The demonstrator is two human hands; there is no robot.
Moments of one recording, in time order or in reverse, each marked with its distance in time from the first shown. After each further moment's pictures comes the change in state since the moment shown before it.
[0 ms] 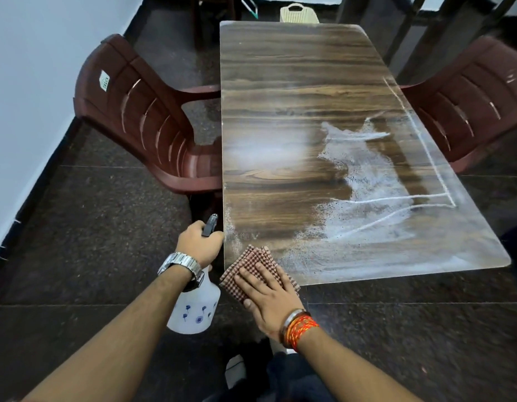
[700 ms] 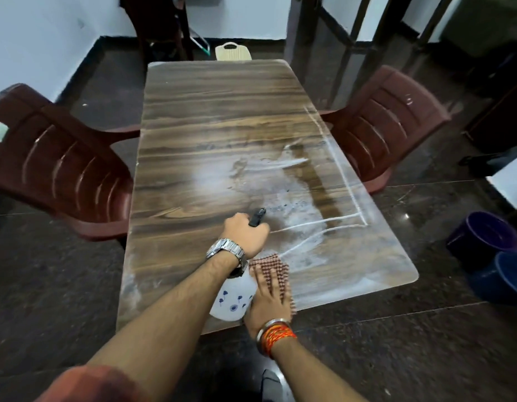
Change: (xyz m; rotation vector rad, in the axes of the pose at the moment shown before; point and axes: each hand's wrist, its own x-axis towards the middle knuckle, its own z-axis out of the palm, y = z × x) left_hand -0.037 0.225 0.201 0.074 -0.175 0.330; right_hand -0.036 0.174 -0.043 0.165 0.137 0.531
